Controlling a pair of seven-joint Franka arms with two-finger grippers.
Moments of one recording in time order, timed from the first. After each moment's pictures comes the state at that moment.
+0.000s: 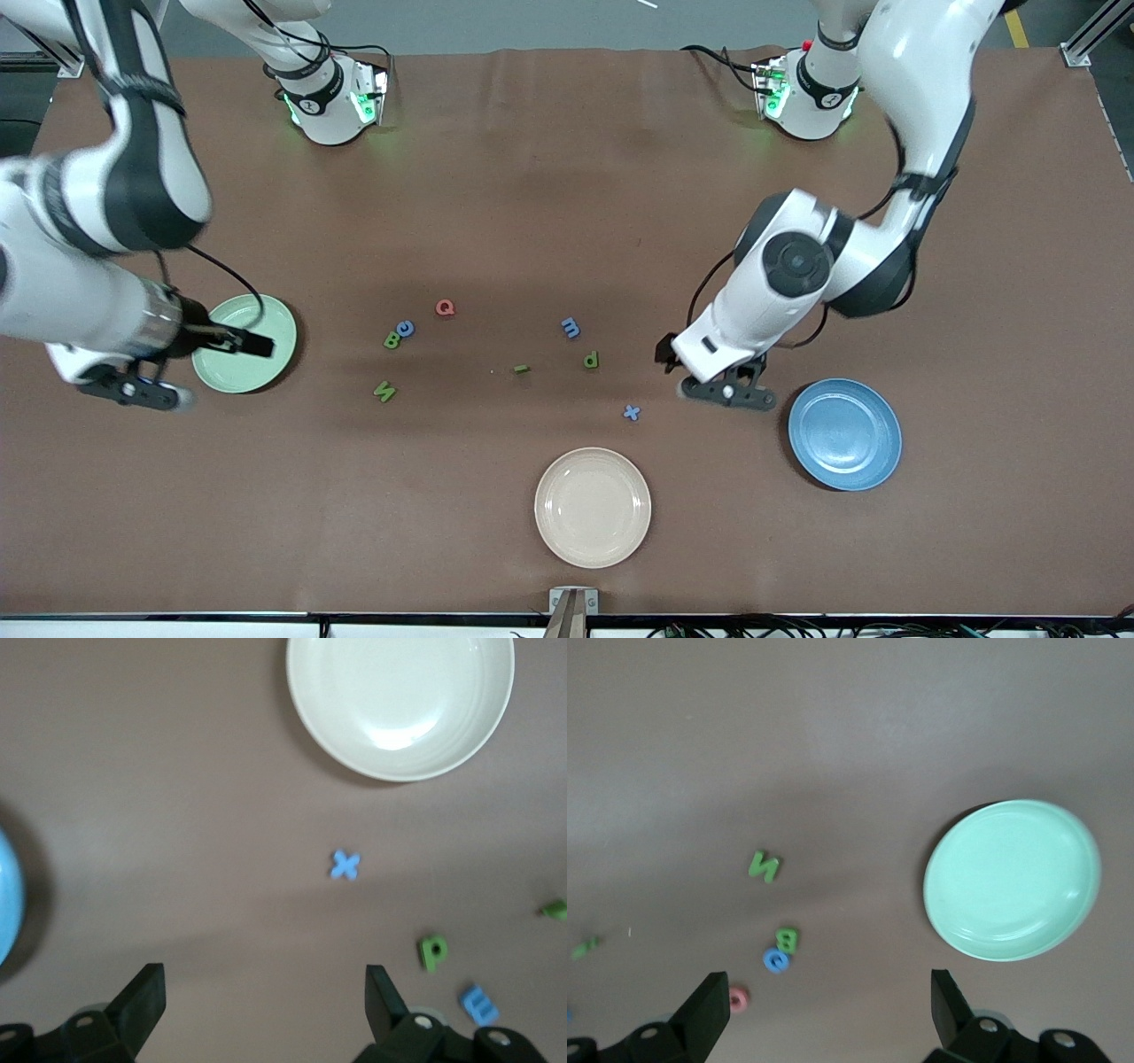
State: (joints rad) left arm -0.21 0.63 -0.34 -1.51 0.17 2.23 -0.38; right arm 0.04 0.38 0.08 -1.57 0.02 1.83 0.43
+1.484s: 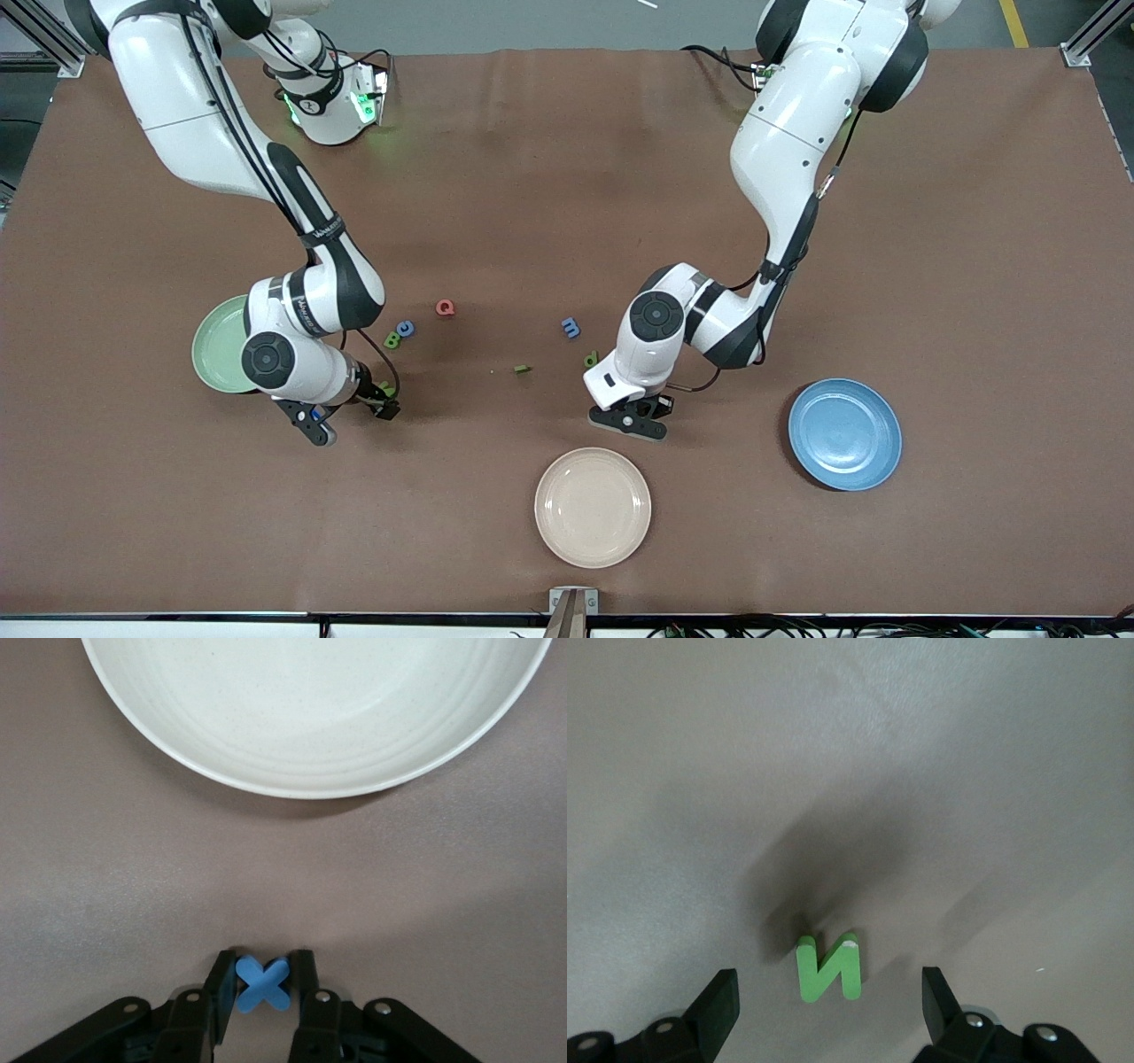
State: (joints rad) left arm -0.54 0.97 -0.06 -1.30 0.17 2.43 -0.41; right arm 0.18 0.70 0.08 -1.68 0.02 2.28 0.97
